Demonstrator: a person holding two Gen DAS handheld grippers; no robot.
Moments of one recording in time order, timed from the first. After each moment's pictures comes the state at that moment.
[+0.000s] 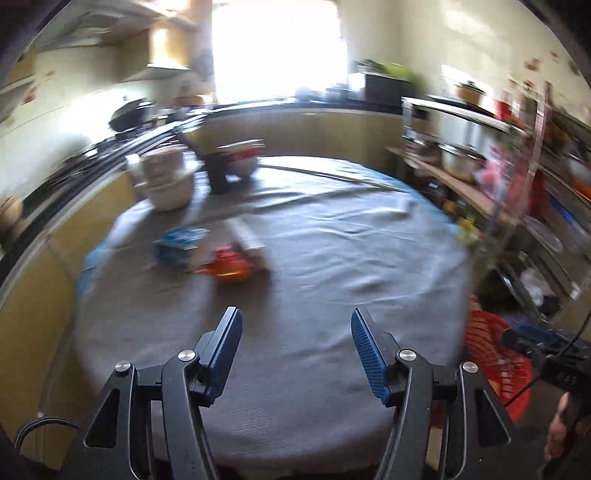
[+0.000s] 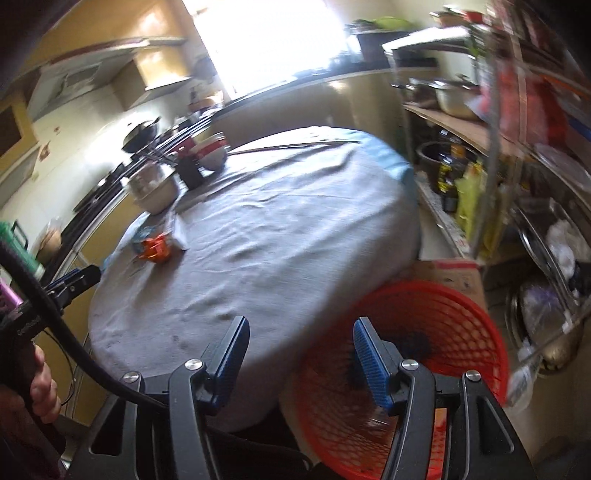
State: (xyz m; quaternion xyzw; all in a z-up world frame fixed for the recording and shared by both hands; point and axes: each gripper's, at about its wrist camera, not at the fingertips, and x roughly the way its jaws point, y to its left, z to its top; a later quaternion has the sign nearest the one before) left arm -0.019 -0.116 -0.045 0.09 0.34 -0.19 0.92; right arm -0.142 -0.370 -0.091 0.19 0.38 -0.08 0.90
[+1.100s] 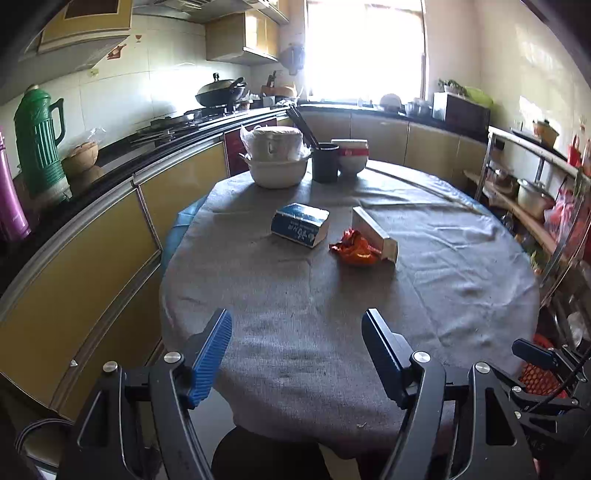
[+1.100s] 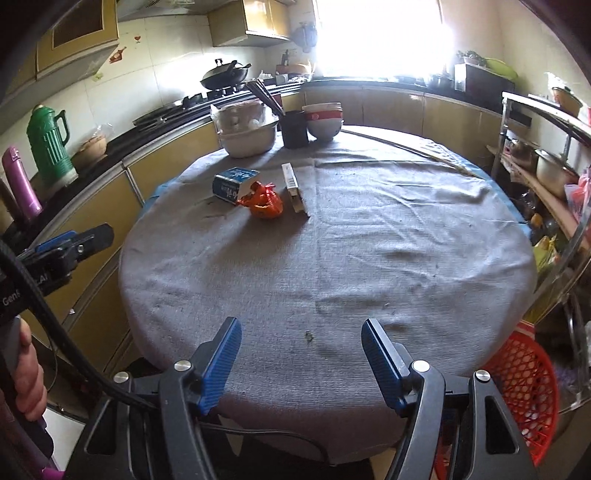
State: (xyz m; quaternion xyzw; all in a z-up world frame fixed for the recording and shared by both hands) left arm -0.012 -0.011 -0.052 0.05 0.34 -0.07 0.94; right arm -0.075 -0.209 -0.097 0.05 0.40 0.02 0.92
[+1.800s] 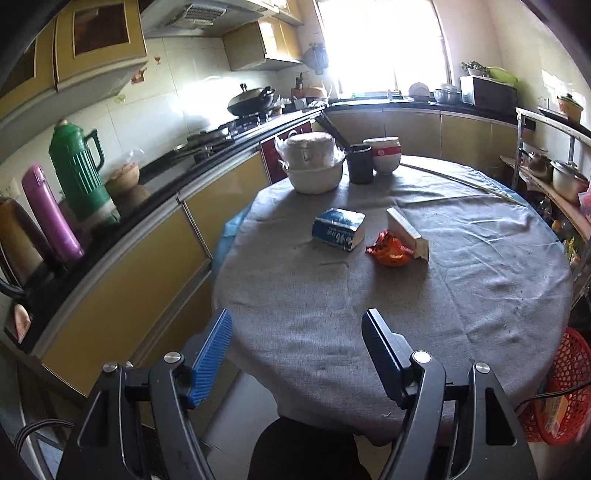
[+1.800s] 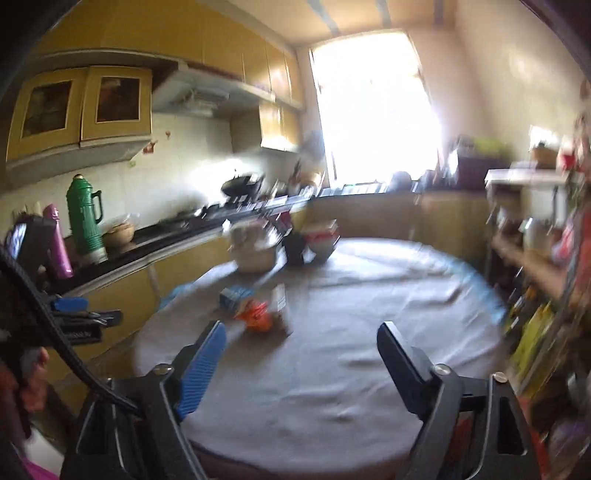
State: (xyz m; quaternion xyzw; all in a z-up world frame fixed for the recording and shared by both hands) left arm -0.033 -0.029 -0.020 0.11 0.33 0.02 0.94; right arm -0.140 -0.279 -0.038 0.03 0.15 0.01 0.99
